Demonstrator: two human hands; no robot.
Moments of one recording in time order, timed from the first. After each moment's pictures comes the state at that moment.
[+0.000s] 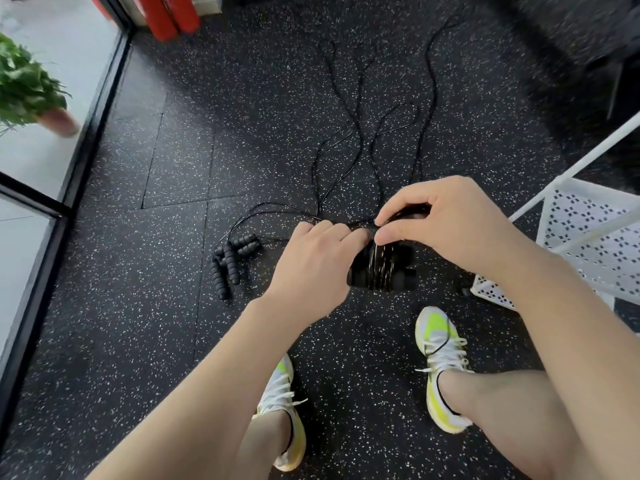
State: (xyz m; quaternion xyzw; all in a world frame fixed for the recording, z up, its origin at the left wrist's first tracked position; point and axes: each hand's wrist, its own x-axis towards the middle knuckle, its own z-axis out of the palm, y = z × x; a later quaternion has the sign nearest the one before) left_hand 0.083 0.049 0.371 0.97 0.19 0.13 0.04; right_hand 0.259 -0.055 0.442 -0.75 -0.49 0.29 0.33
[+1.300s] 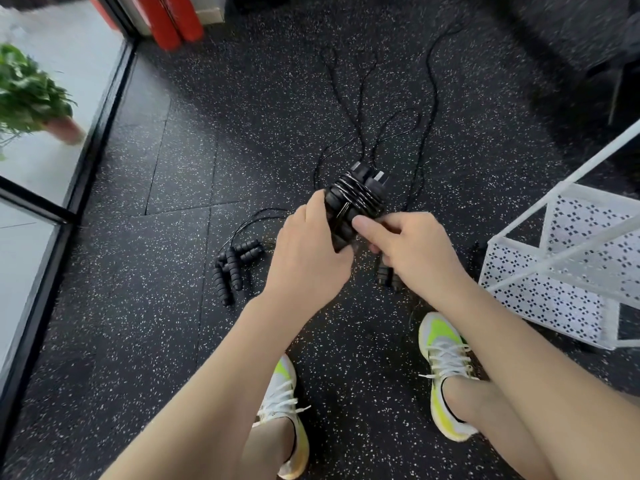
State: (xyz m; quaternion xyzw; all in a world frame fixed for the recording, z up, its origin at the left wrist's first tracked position) left_hand 0.090 0.054 0.404 0.85 0.42 0.13 0.28; right_hand 0.218 -0.038 0.405 -0.78 -0.35 0.31 0.42
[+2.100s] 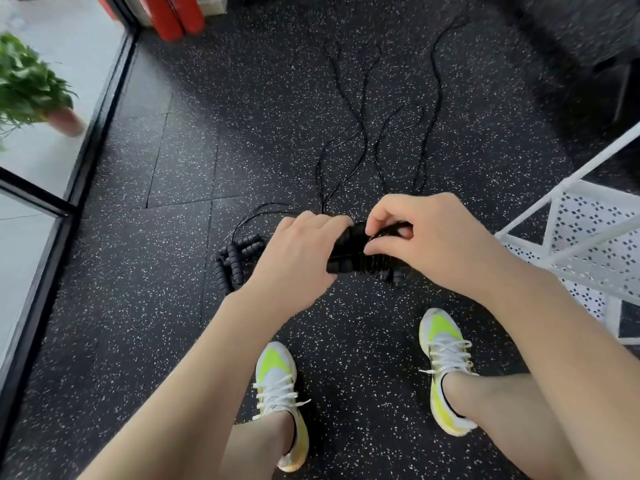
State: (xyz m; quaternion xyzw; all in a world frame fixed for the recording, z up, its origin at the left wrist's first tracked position) left_hand 0.065 0.070 0.391 0.96 0.26 0.03 0.11; right_hand 0.237 -0.052 0.434 -0.74 -0.55 0.26 0.30
